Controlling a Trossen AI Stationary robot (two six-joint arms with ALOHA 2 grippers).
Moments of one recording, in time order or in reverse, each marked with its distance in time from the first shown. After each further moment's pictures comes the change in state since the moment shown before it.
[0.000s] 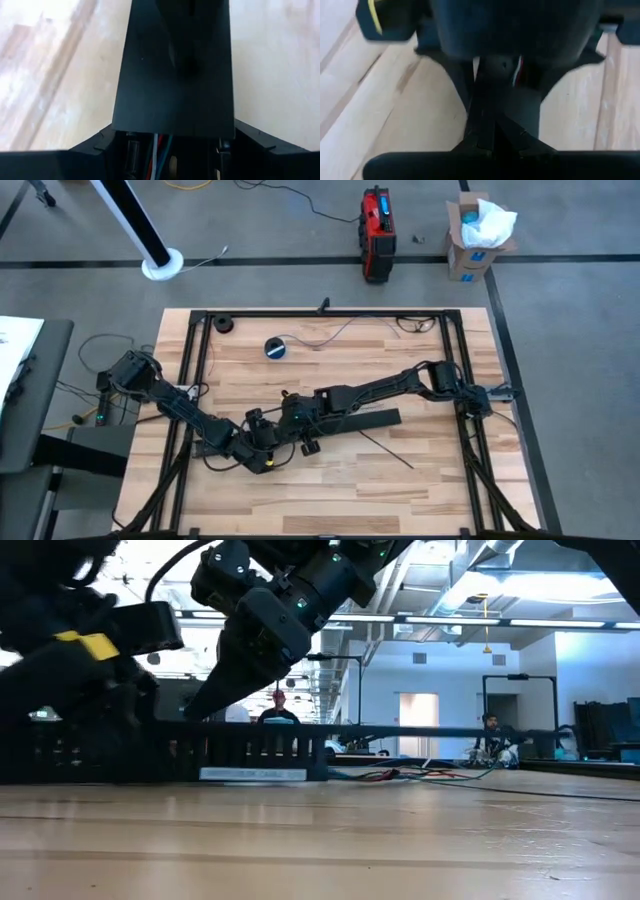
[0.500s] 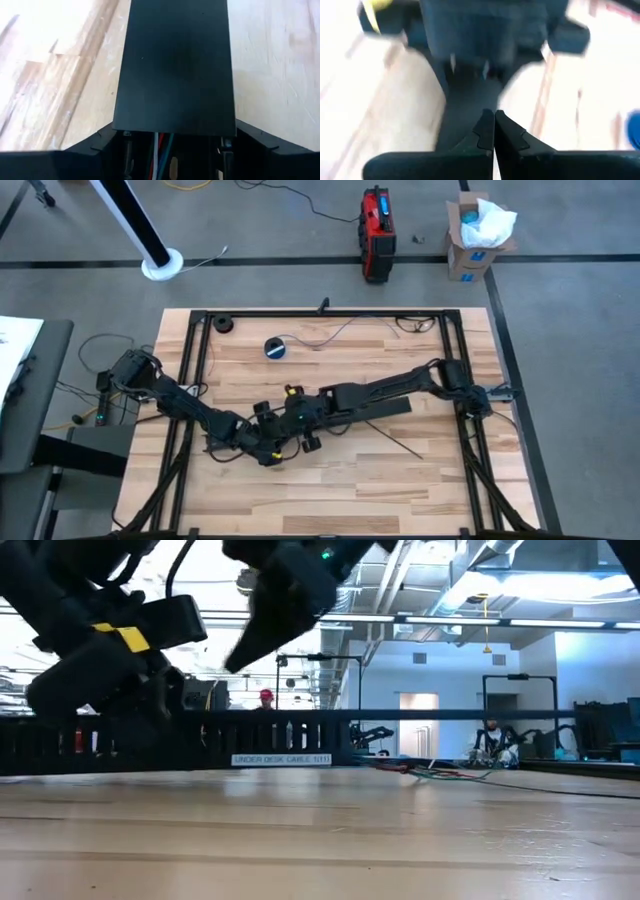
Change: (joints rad) left arm 0.065 -0.003 0.004 0.081 0.009 0.155; right arm 0.022 -0.132 0.003 -0.195 0.188 -0.039
